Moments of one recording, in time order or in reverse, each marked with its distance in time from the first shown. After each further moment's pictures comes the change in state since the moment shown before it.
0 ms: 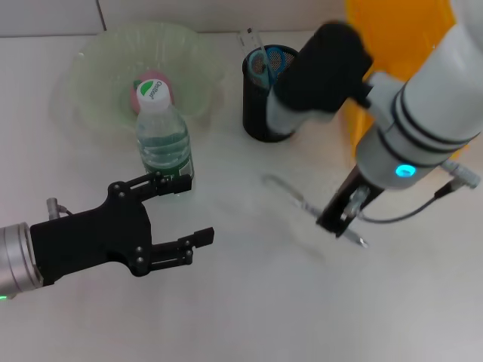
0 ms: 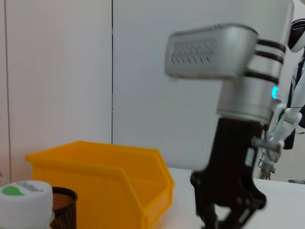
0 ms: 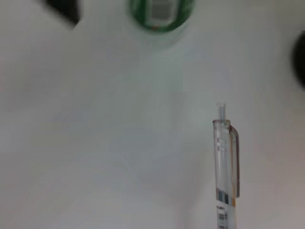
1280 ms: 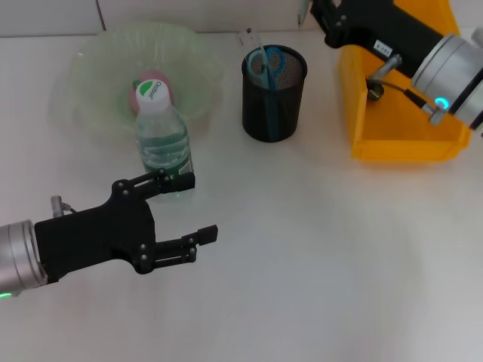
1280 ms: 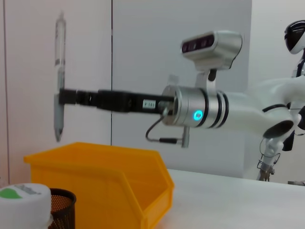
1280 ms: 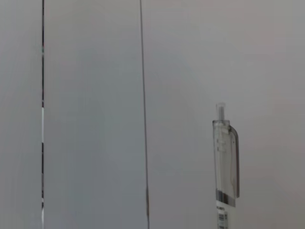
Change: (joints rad) left arm -0.012 -0.003 0.001 -0.012 -0.001 -0.005 0.000; right arm -0.168 0.003 0.383 0.934 1.909 0.631 -2.119
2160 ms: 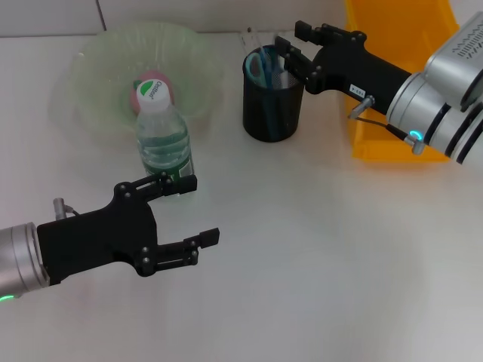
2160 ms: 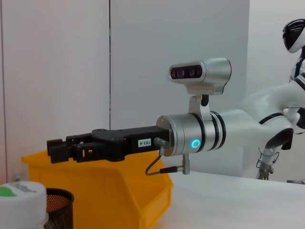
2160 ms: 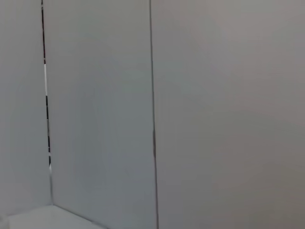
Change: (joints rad) left arm -0.006 0.000 0.000 -0.021 0.000 0.000 0.025; right arm 0.103 0.005 -0.015 0.243 0.022 -0.015 -0.104
